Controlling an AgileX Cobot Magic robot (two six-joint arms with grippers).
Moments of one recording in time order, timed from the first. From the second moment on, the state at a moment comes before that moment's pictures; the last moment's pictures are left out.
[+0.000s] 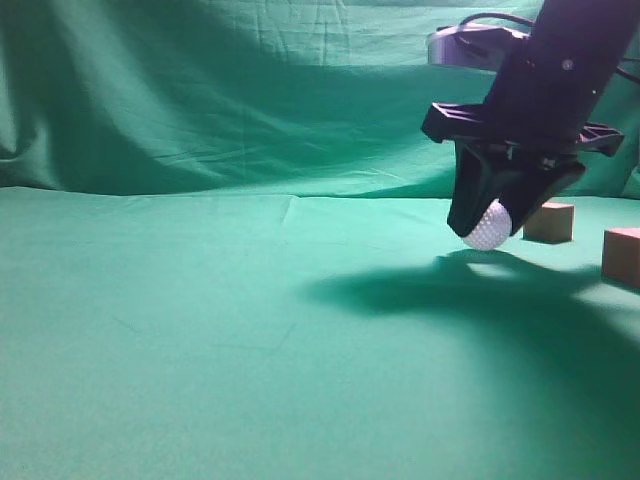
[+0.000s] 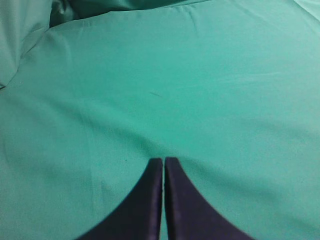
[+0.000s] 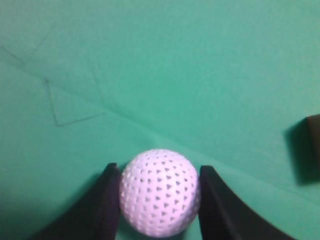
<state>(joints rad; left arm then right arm) -0.04 -0.02 0.01 0.32 0.39 -0.08 0.39 1.85 -1.08 0.30 0.42 -0.34</state>
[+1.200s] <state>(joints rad) -0.04 -0.02 0.01 0.32 0.39 -0.08 0.95 2.54 -2.13 0.49 0.29 -0.41</state>
